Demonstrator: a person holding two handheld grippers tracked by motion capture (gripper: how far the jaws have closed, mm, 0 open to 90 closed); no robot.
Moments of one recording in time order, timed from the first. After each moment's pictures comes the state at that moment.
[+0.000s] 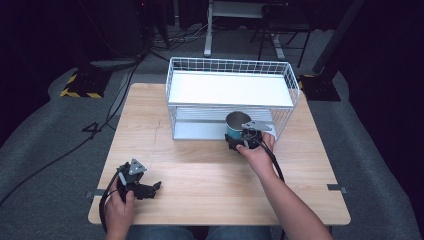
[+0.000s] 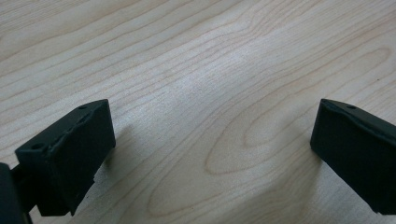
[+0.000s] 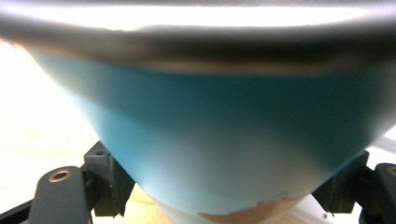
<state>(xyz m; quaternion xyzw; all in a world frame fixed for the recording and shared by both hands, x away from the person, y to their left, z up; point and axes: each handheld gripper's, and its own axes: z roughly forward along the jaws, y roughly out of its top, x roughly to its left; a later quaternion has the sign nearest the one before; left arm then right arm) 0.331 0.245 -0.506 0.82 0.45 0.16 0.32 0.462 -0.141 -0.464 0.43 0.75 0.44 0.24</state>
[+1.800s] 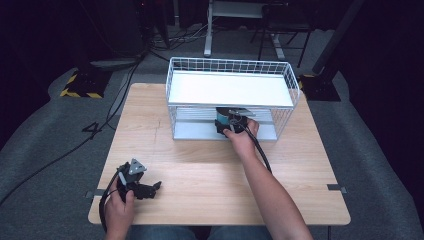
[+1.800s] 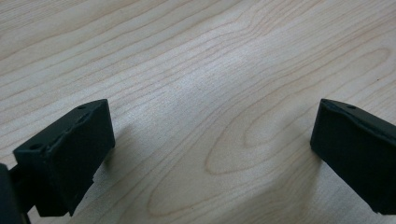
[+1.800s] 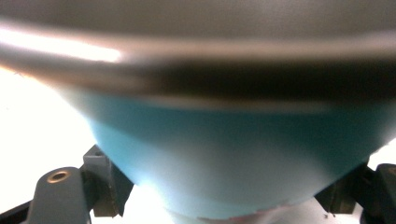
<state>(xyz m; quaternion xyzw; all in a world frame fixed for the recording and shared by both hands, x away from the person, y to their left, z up) 0.332 0.245 -0.506 0.82 0.45 0.16 0.32 0.529 -0.106 -0.484 0.45 0.73 0.45 0.25</state>
